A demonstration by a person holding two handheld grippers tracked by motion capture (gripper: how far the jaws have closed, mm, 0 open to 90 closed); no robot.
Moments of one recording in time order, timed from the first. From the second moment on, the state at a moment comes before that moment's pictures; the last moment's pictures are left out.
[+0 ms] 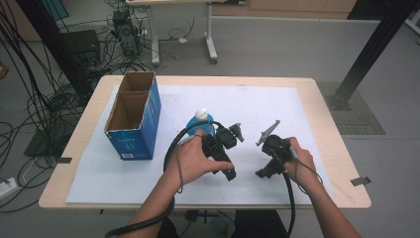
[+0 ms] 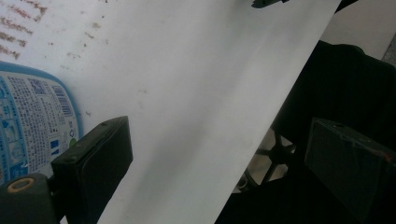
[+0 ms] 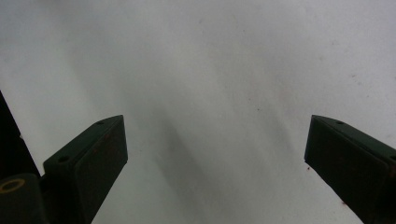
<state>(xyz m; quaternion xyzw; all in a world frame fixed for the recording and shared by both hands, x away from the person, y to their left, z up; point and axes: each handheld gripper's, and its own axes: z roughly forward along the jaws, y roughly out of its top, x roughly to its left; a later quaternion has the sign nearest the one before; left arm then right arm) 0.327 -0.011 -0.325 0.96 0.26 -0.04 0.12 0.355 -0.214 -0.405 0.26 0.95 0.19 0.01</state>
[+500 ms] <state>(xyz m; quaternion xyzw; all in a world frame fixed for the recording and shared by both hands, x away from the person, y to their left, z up) 0.327 -0.013 -0.323 0.96 0.25 -0.04 0.12 0.358 -0.215 -0.406 0.26 0.95 0.19 0.01</state>
